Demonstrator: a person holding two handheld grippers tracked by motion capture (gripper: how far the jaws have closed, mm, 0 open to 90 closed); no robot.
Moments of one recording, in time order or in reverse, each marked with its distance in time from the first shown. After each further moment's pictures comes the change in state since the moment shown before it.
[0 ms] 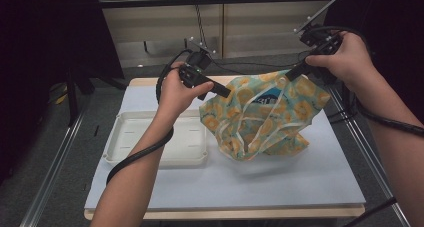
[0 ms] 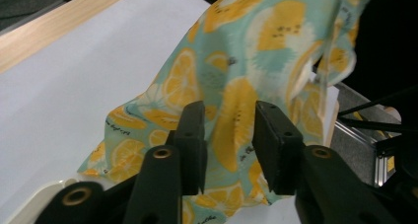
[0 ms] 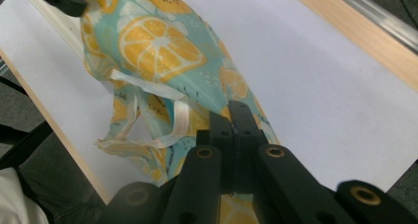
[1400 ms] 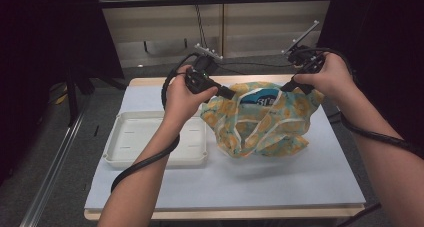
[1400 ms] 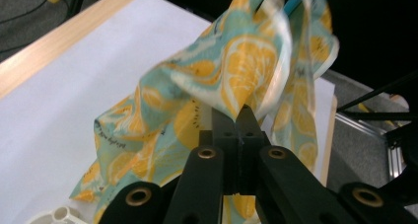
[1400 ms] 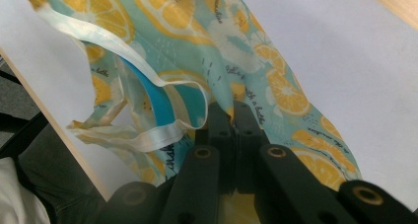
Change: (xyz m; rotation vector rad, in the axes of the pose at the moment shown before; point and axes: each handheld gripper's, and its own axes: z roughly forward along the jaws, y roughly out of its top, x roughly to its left) left arm -0.017 0.001 0.008 -0.038 -0.020 0.093; right arm 0.003 -0.012 0.045 0.064 0.031 0.006
